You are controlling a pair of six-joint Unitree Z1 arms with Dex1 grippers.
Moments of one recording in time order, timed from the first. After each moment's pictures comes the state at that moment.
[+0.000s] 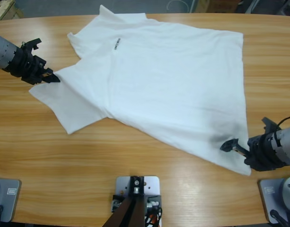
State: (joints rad) arm 0 -0.25 1.80 -1.10 0.63 -0.31 -0.25; arm 1 0.75 1.46 -0.54 0.52 0.17 1.30
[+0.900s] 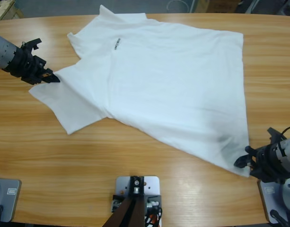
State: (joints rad) arm 0 -0.25 1.80 -1.10 0.63 -0.31 -0.23; arm 1 0.78 1.46 -0.54 0.62 0.18 1.35
